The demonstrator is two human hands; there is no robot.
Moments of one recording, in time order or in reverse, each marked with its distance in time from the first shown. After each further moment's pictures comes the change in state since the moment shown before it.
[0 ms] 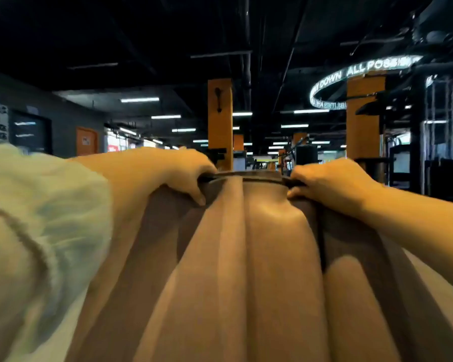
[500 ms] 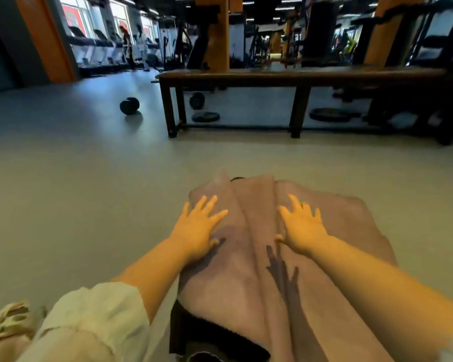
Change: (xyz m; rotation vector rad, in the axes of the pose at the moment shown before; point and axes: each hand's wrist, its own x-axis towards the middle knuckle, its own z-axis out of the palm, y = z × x) left_hand -0.070 0.150 0.387 -0.242 -0.332 -0.002; right_hand -0.236 -0.185 0.248 0.387 -0.952 0.330
